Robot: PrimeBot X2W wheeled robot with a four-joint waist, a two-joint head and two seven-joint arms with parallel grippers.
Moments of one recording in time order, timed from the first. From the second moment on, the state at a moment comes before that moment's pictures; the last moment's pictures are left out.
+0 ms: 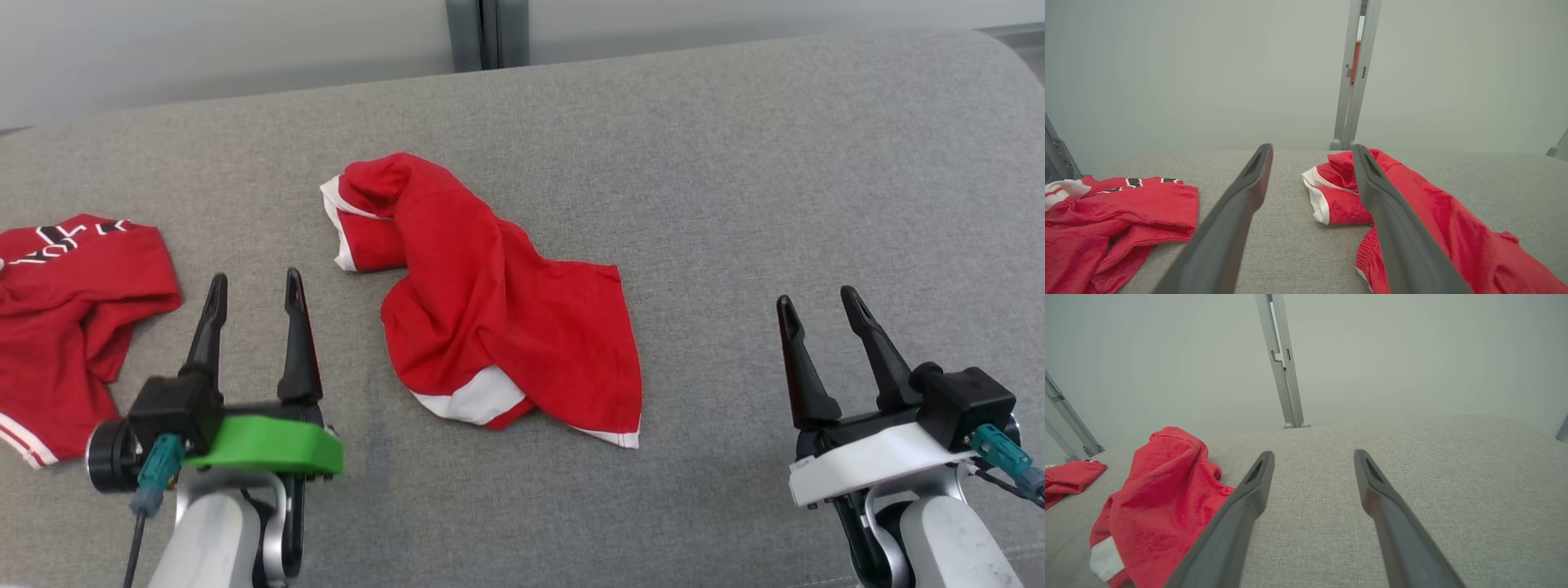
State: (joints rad) left arm -0.25 0.19 -0.24 0.17 -0.36 0.13 -0.26; right arm -0.08 -0.12 0.07 0.04 0.25 0.13 -0.20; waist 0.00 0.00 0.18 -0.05
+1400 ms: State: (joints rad) left arm -0.22 0.13 -0.26 0.10 -0.27 0.06 -0.26; right arm -0.17 -0.14 0.35 0.33 0.34 0.13 -0.16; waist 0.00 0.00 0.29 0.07
